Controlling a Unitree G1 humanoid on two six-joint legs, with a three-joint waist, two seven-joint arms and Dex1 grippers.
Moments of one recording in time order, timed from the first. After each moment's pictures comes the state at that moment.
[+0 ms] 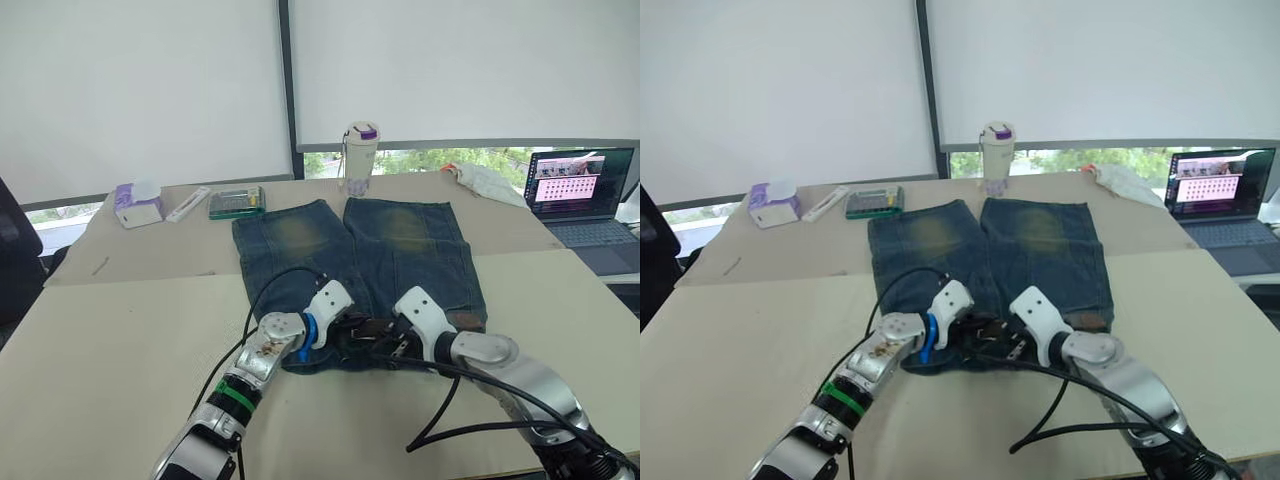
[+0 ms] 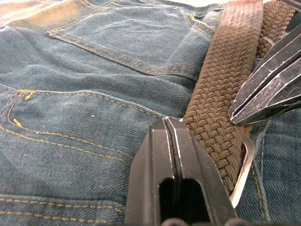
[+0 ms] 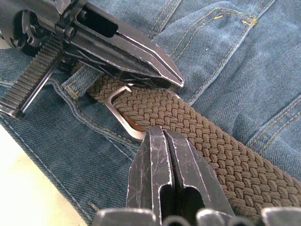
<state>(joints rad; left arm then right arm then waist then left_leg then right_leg) -0.52 0.15 -0.33 0.40 -0.07 0.14 -0.74 -0.22 -0.62 0.21 -0.46 0.29 0.91 0.48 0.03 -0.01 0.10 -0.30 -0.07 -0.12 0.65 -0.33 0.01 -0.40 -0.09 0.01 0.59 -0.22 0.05</state>
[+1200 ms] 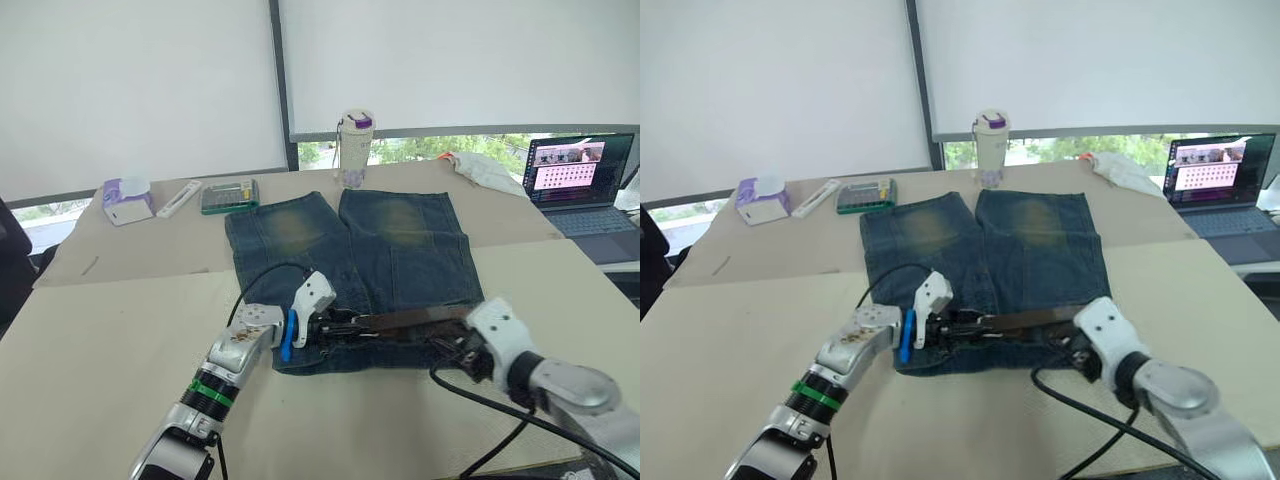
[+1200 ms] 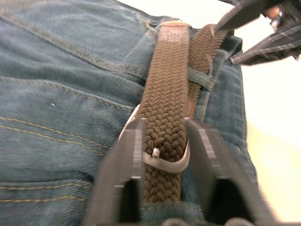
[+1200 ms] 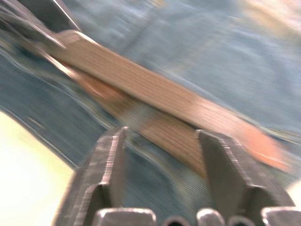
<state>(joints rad) -0.54 0.26 -0.29 0.19 -0.25 0.37 -0.99 0.15 -0.80 -0.18 -0.74 0.23 0.81 0.48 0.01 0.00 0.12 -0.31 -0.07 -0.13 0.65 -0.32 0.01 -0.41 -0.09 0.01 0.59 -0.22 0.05</state>
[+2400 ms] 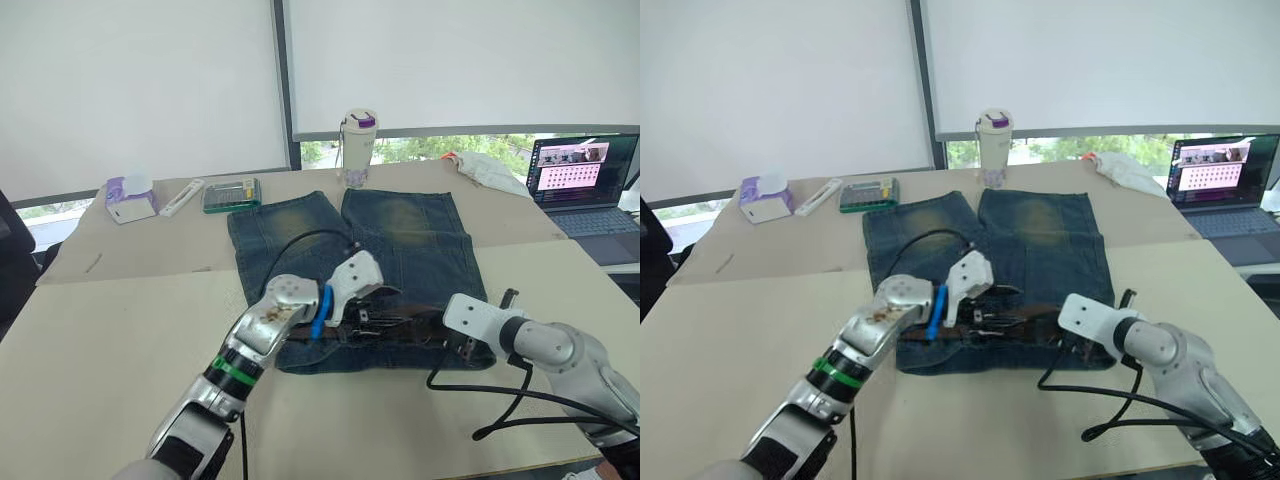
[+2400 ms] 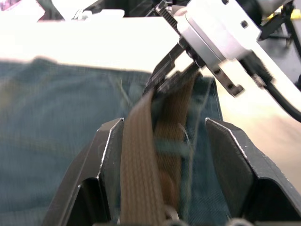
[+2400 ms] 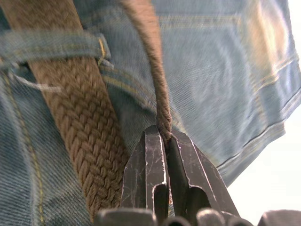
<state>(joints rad) -0.73 0.14 -0.42 0.15 -0.14 0.33 -0.95 -0.15 -0.95 0.14 -0.40 -0.20 0.48 0.68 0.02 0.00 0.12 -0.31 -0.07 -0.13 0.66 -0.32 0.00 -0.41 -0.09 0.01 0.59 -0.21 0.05</state>
